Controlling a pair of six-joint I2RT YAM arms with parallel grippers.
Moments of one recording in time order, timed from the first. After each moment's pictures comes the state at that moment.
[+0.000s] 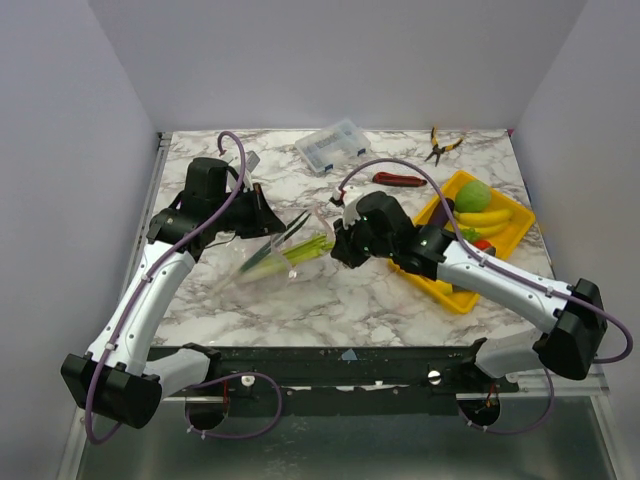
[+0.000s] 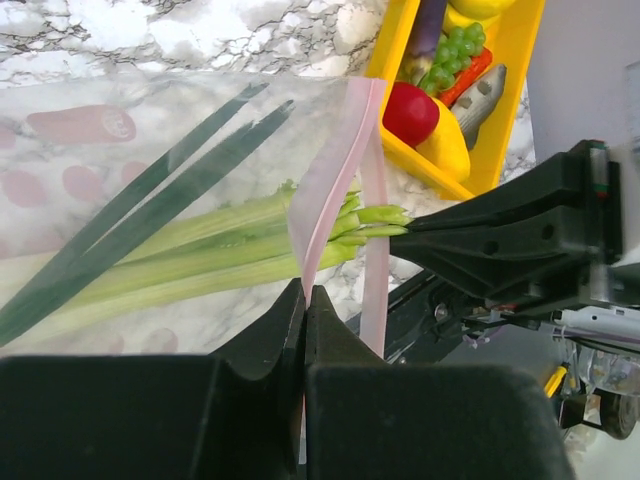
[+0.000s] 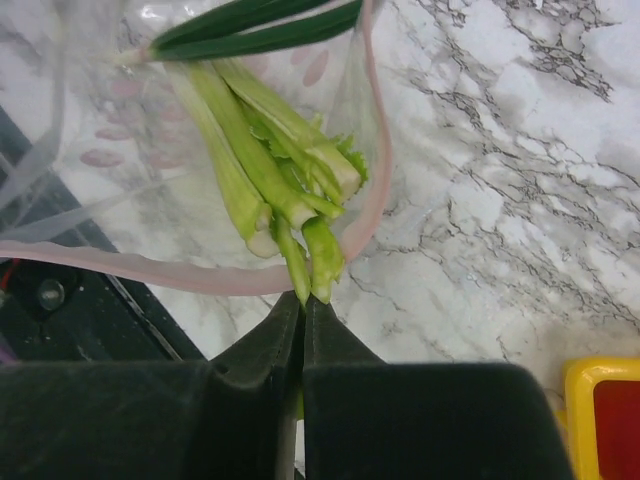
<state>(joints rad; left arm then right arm) -0.30 1.14 1.22 -0.74 0.49 -0.47 0.89 1.37 1.11 -0.37 -0.06 0.19</state>
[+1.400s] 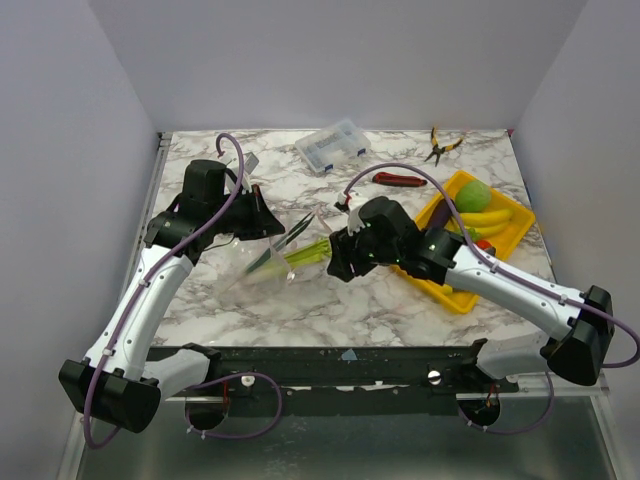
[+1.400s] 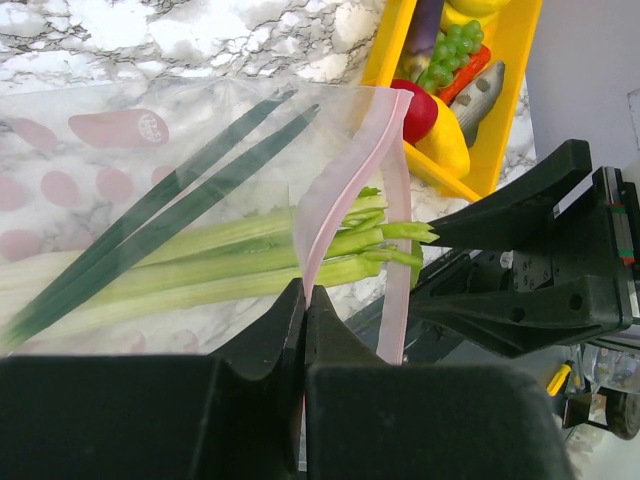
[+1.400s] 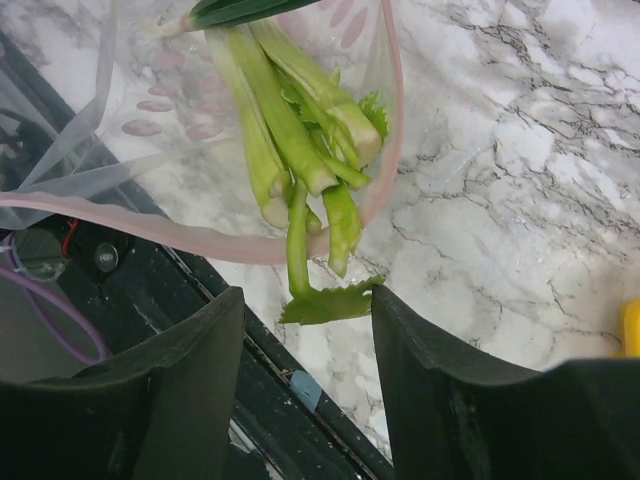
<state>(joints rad) -0.30 1.11 1.21 -0.75 0.49 -0.46 0.93 1.33 1.16 -0.52 -0.08 0.31</state>
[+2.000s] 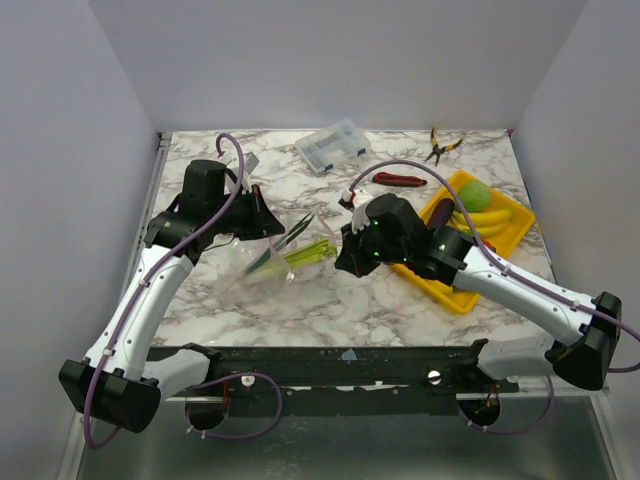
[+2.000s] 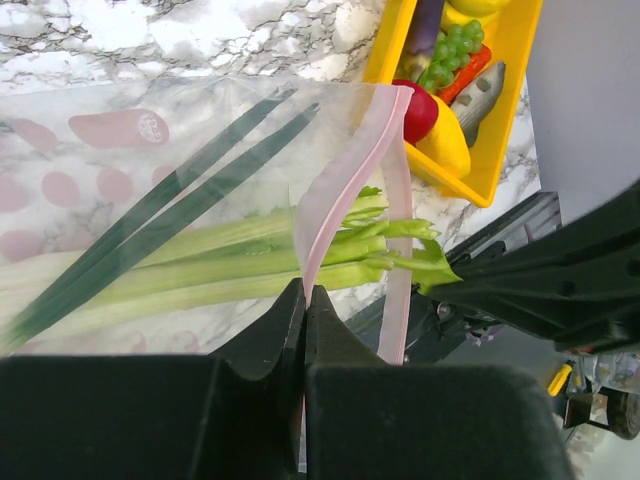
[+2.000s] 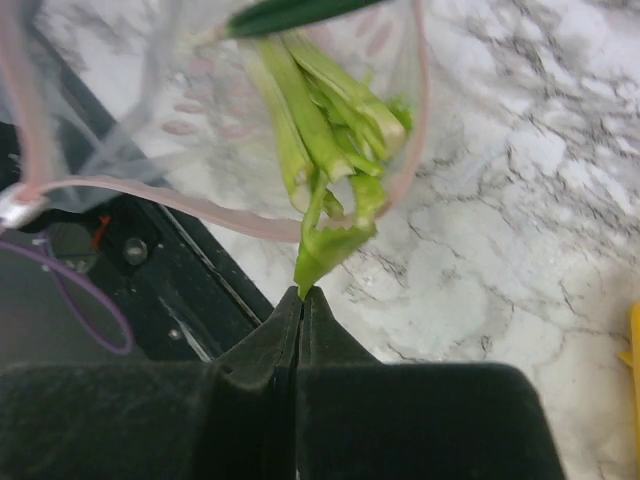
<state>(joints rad) -0.30 1.11 1.21 -0.75 0.49 -0.45 0.93 1.28 1.16 -0.55 -0.09 0.32</state>
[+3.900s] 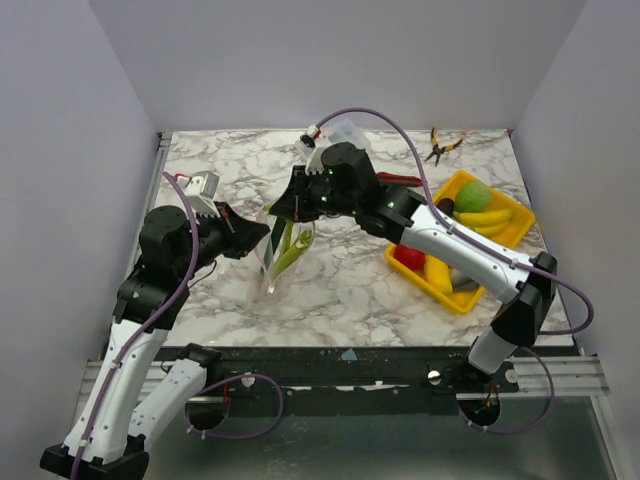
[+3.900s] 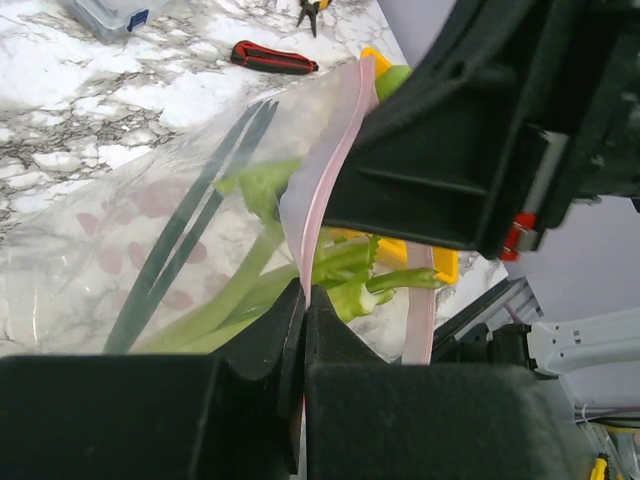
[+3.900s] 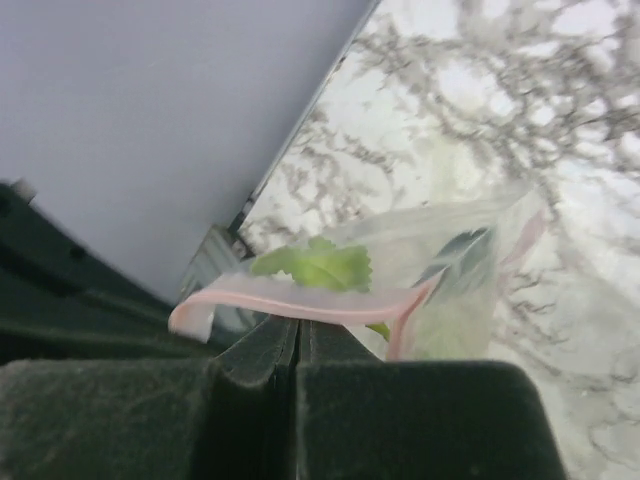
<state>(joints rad) -0.30 0.71 0.98 -0.50 0.39 -0.55 0.93 1.63 1.63 -0.34 -0.17 0.65</state>
